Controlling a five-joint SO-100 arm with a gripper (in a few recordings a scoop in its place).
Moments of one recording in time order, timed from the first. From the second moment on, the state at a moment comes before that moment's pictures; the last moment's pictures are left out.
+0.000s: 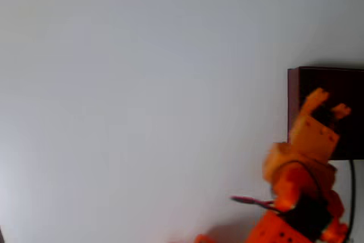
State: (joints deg) arm 37.1 119.1 116.9 74.0 77.5
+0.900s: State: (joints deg) arm 34.5 116.6 113.2 65.7 32.0
